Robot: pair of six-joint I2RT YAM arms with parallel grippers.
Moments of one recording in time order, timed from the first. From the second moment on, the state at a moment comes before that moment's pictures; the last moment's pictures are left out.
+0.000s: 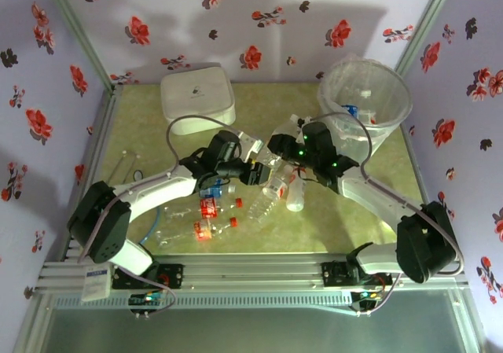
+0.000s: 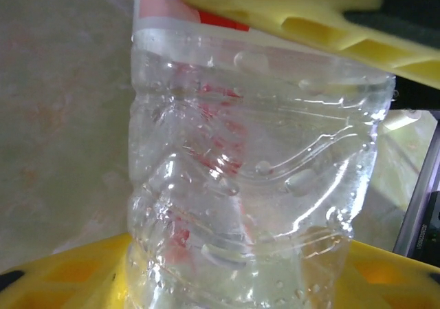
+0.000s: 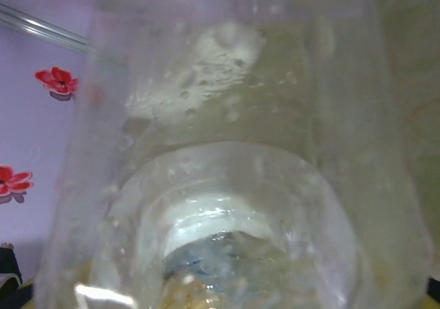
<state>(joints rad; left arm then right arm) -0.80 1.53 0.97 -0.07 0.33 -0.32 0.54 1.32 0.86 -0.05 -0.23 0.89</state>
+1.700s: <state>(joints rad) -0.95 1.56 1.07 -0.51 0.23 -0.19 0.04 1.93 2.15 -1.14 0.03 0.23</state>
